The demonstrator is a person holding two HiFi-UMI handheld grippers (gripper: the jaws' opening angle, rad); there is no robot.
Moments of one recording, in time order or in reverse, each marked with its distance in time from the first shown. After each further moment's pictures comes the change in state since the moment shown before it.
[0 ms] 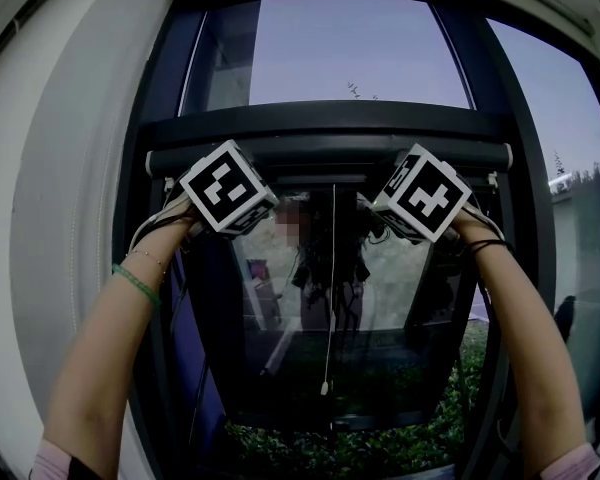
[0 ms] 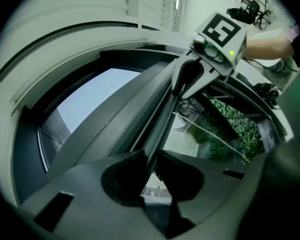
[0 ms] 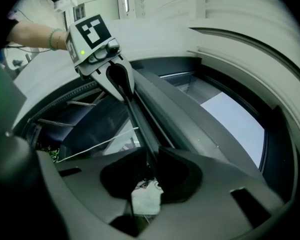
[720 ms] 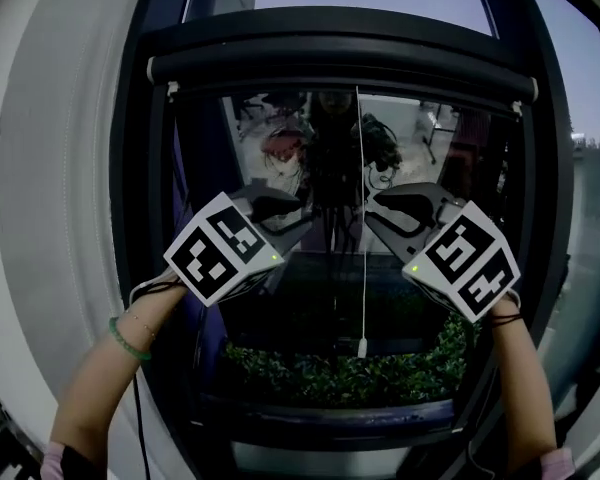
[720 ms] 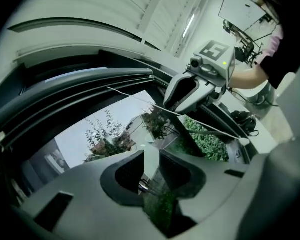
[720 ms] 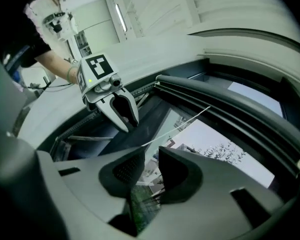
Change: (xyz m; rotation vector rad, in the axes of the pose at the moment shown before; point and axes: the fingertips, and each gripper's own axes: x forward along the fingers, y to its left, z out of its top) left arm -0.028 -0.192 -0.064 -0.222 -0.202 -0.241; right arm -0.054 0.182 -0.036 0.155 -0.149 0.195
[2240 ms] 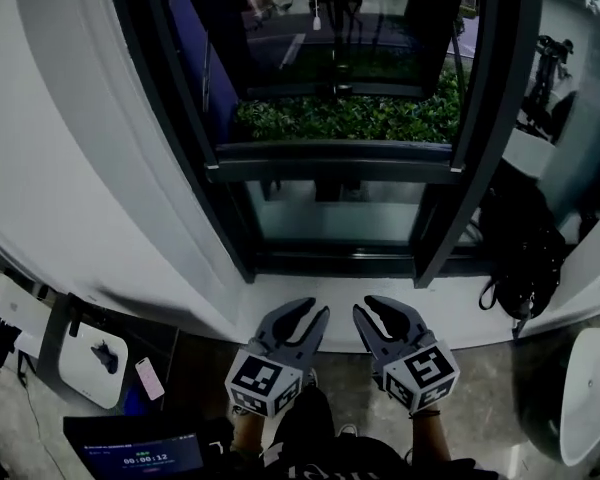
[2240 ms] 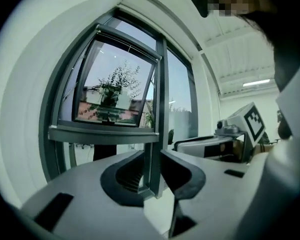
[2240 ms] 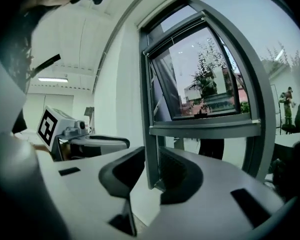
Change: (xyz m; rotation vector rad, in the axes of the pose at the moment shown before) left arm -0.267 -0.573 -0.068 -1.034 0.111 -0.046; right arm -0.347 0.514 -0.104 1.088 0.189 0.208
